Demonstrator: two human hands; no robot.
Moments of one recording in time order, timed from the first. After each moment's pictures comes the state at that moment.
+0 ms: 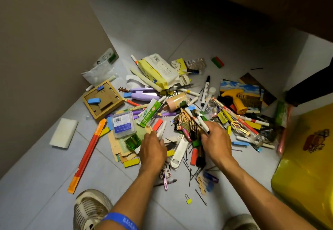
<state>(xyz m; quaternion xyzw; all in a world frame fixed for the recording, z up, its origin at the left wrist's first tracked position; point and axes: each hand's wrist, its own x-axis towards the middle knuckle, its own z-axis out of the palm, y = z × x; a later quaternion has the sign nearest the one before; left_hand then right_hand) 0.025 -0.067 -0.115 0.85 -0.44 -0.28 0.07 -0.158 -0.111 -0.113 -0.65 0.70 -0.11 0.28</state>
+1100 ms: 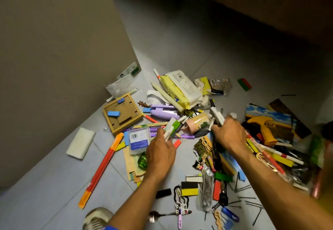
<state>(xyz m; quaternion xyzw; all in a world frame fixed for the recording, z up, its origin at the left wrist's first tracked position) 0.070 -0.117 -0.116 0.86 -0.41 -0.28 0.14 -0.119 -0.228 -0.131 -0.62 0.75 -0.03 0.23</state>
